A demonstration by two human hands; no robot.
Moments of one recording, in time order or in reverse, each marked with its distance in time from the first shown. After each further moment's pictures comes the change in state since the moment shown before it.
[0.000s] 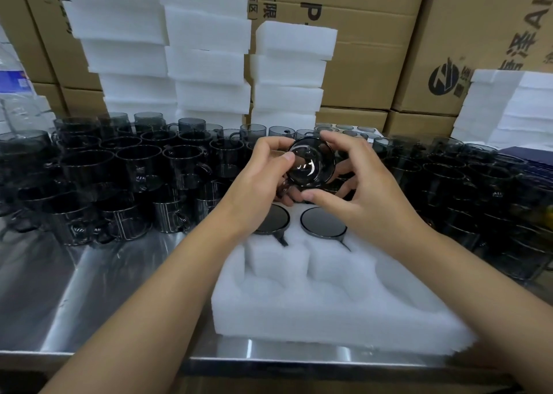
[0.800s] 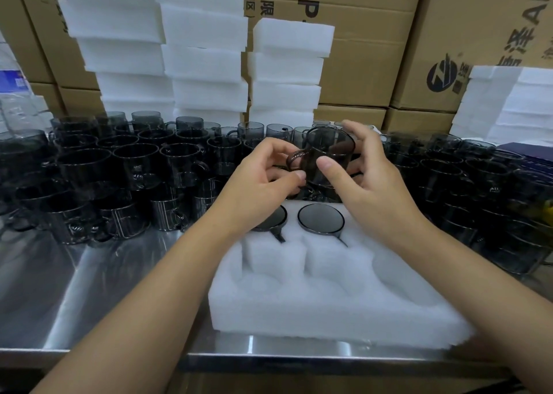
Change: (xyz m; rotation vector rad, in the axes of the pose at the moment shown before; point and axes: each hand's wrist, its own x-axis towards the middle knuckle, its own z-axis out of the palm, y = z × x) left_hand -0.004 0.001 0.002 0.165 0.025 0.083; right_hand -0.001 0.006 -0.002 0.020 0.103 0.217
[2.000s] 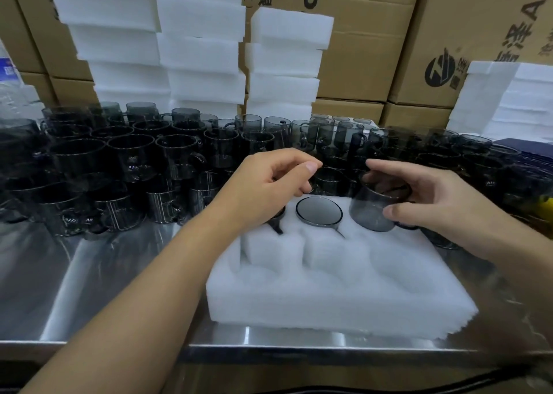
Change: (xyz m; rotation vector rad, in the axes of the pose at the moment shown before) left_hand -0.010 0.013 0.003 0.192 -0.111 0.013; right_hand -0.023 0.009 -0.075 0.065 -0.348 0.223
